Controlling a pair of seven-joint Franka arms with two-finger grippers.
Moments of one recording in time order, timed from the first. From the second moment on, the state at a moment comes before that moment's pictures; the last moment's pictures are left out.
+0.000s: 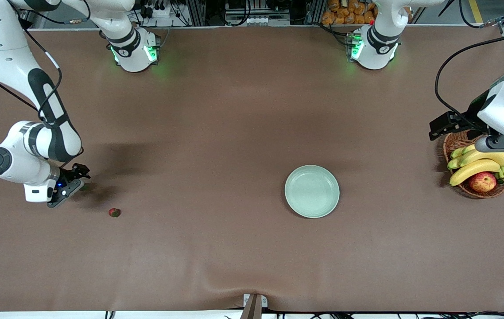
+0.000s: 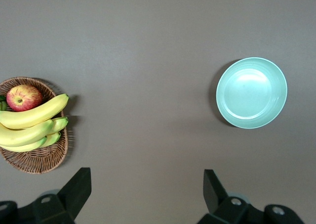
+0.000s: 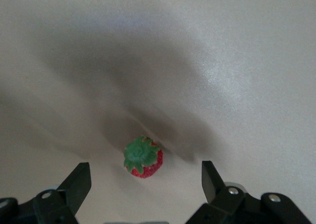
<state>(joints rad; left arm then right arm) -0.06 0.06 -0.02 -1.61 -0.02 1.67 -0.10 -0.14 0.55 -0.08 -1.94 -0.01 2.43 -0.99</state>
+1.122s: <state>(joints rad) -0.07 0.07 -0.03 -1.61 -0.02 1.67 -0.10 -0.12 0.52 -0.01 -1.88 0.00 2.36 -1.01</state>
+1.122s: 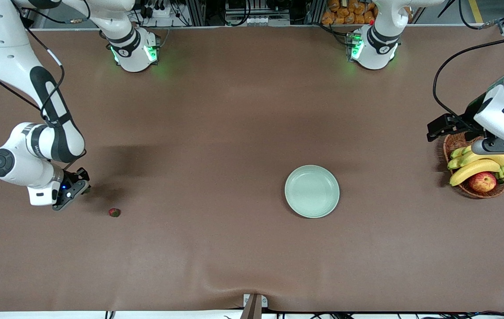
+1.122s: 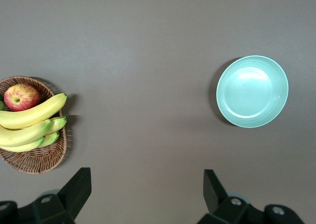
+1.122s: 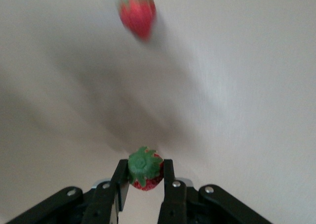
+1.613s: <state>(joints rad) -0.07 0.08 -0.03 -1.61 -0.03 1.67 -0.10 0.11 0.47 0.04 -1.70 0.05 2.19 -0.83</state>
